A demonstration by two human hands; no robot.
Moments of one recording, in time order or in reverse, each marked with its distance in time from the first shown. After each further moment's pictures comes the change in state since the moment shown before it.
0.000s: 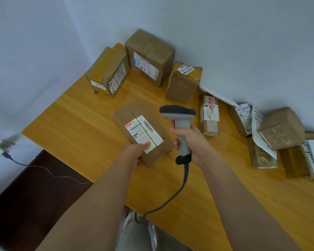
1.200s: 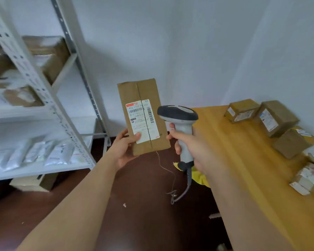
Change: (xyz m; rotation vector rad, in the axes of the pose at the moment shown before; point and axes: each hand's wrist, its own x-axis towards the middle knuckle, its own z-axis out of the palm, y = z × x) left_hand -0.333 -0.358 -0.235 -0.923 0.354 0.675; right_hand -0.359 0.153 0.141 -0.501 -0.926 -0.417
